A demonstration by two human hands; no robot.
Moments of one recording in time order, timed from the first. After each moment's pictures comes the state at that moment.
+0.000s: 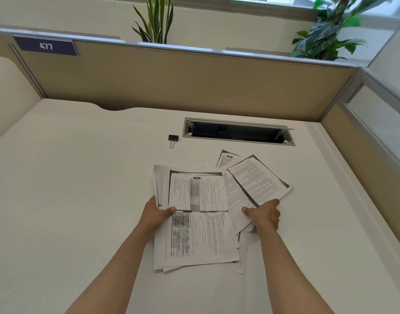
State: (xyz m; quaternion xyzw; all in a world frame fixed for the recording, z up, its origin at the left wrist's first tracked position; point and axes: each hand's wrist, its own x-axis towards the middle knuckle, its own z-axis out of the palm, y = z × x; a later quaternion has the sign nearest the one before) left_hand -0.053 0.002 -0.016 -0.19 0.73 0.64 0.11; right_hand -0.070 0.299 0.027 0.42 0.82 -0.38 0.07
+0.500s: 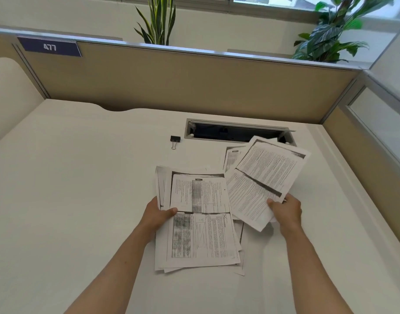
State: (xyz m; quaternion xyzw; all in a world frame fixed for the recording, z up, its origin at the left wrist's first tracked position) left_hand -0.053 0.002 -0.010 -0.20 0.71 0.66 0.13; right_hand -0.068 0.350 0.037 0.33 0.77 -0.55 -0.06
